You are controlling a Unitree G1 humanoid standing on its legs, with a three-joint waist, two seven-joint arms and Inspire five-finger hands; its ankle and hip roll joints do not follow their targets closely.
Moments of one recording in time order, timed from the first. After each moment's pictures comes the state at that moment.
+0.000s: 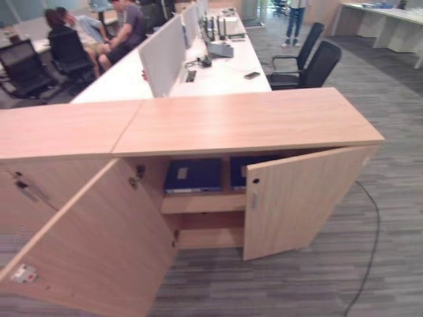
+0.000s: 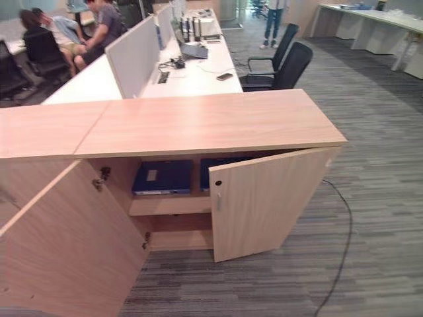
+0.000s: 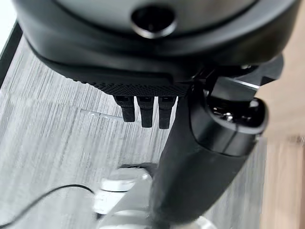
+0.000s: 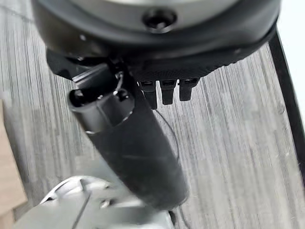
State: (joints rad) left arm 0.08 0.22 0.08 1.40 -0.26 0.02 -0.04; right arm 0.16 -0.32 0.03 1.40 0.26 0.07 0.08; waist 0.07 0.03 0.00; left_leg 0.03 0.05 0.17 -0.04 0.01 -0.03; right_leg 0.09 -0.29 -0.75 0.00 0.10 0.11
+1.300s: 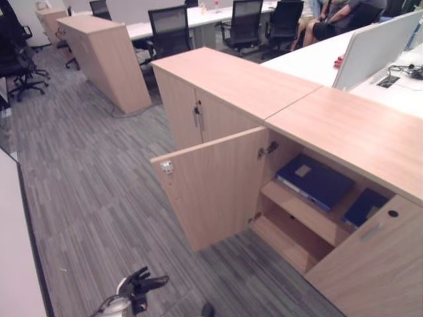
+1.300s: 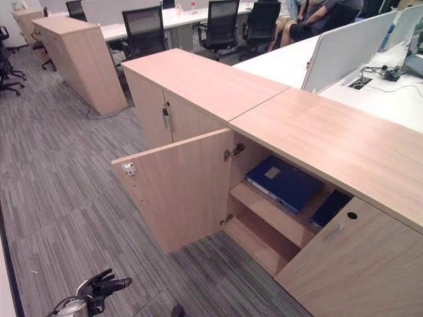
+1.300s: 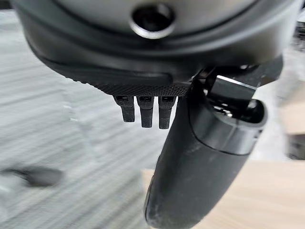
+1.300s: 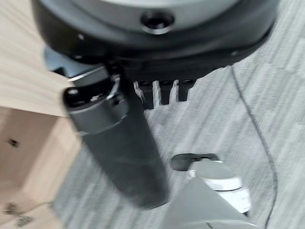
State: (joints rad) left arm -0.04 0.37 -0.02 0.98 -0.43 0.01 0.00; right arm 0.04 -0.36 -0.02 1.41 0.37 0.02 0.08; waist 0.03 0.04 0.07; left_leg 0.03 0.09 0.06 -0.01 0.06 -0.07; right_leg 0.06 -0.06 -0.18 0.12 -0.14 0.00
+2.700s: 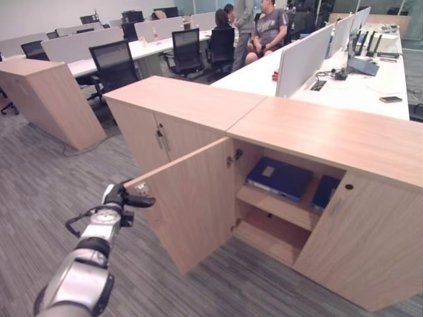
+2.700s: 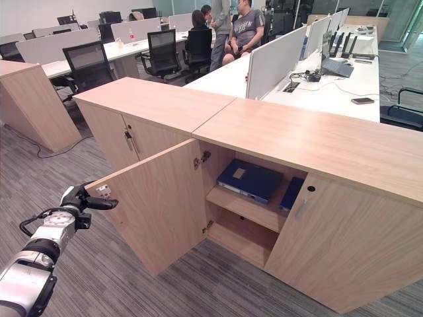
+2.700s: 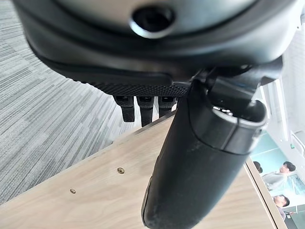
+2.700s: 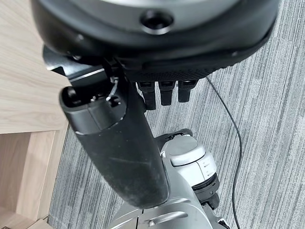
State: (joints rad) left arm -0.63 0.62 -0.27 1.13 -0.39 0.01 0.03; right arm 0.12 -0.32 0.02 1.37 0.37 0.05 0.13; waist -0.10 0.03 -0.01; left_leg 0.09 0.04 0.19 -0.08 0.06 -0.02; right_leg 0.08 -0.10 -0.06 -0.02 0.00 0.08
